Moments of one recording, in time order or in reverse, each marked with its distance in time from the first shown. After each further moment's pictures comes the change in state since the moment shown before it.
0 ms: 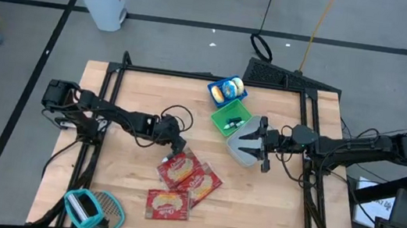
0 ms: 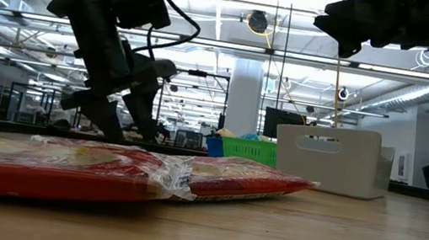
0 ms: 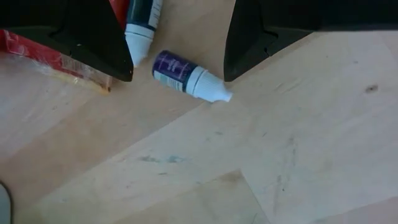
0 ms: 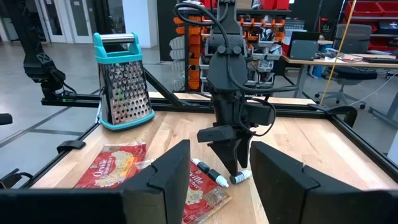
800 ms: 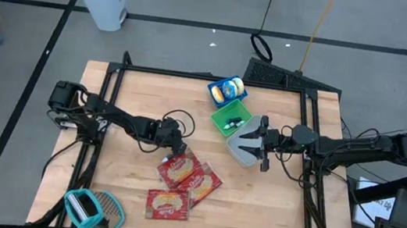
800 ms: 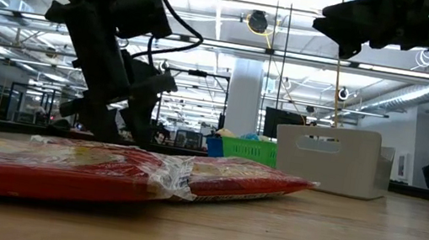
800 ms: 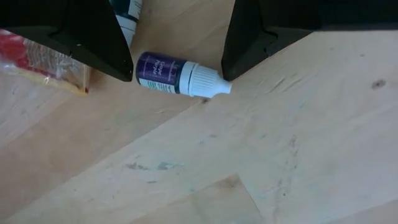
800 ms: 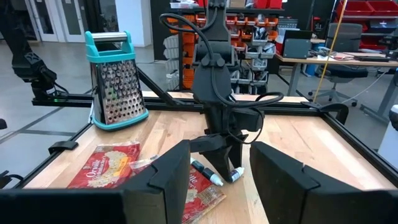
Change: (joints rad) left arm -0.027 0.090 0.004 0.017 -0.065 0.016; right arm 0.000 0.000 0.000 -0.006 0.028 0.000
